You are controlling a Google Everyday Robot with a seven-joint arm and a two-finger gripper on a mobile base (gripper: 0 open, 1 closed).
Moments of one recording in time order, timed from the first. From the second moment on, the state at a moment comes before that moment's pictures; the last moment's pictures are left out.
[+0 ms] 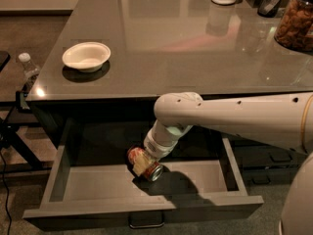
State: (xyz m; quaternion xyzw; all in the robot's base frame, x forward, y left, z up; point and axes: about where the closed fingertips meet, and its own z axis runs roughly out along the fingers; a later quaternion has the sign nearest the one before) arm 0.492 0.020 0.604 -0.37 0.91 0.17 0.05
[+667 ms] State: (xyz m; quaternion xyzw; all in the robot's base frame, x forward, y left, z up) arm 0.492 0.020 0.604 -0.37 0.91 0.17 0.05
